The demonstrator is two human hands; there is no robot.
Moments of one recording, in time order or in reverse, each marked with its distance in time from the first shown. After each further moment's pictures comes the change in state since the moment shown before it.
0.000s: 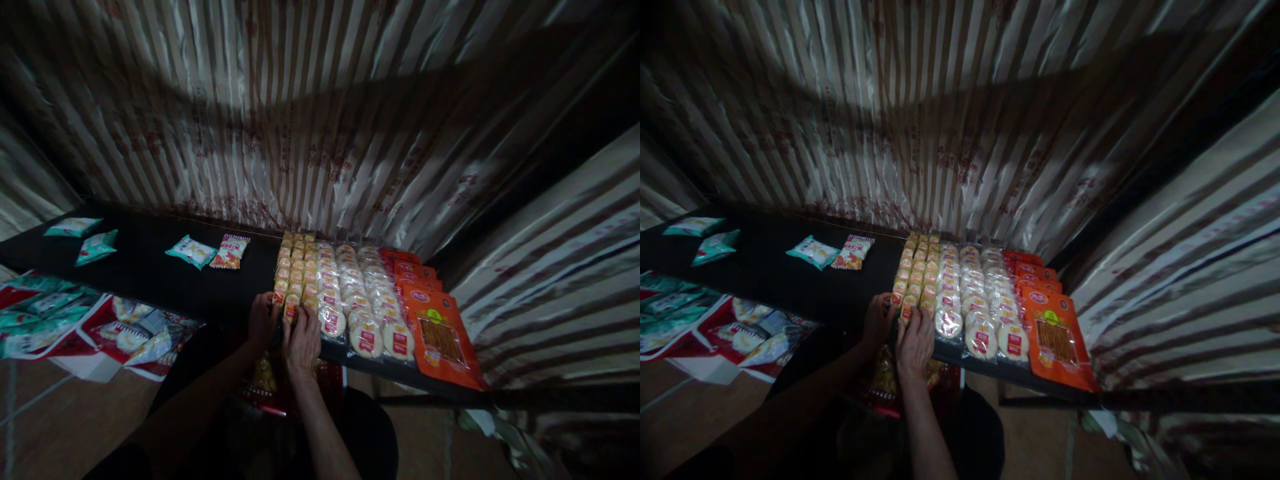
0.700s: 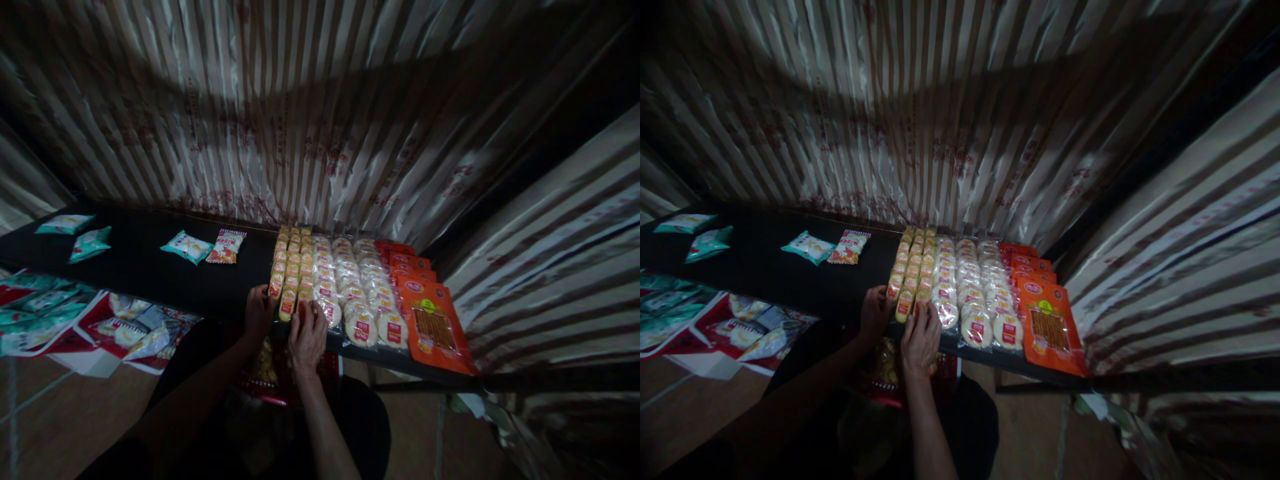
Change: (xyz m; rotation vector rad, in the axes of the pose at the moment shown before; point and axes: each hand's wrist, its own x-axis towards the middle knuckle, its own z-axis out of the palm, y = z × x) left_hand -0.002 0.001 -0.001 0.038 0.071 0.031; right_hand -0.006 0.012 -0.011 0.044 0.087 0.067
